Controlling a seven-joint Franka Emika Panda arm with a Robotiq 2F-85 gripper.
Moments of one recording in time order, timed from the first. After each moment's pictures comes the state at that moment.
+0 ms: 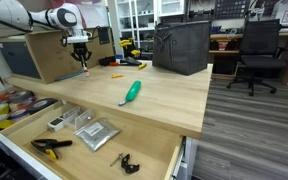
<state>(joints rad) 0.09 1.09 0.13 -0.55 -0.13 1.58 -0.51</state>
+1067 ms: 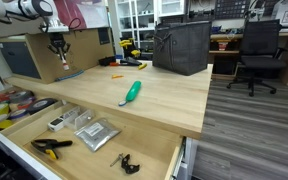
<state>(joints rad) 0.25 1.01 0.18 -0.53 -0.22 1.43 -0.65</state>
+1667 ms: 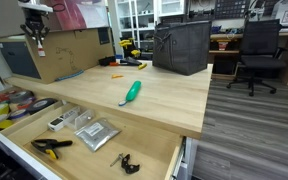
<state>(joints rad) 0.28 0.84 0.26 -0.53 -0.22 1.12 -0.89</state>
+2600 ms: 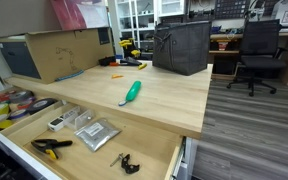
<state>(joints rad) 0.24 0.56 0.35 -0.53 -0.13 0.77 -0.99</state>
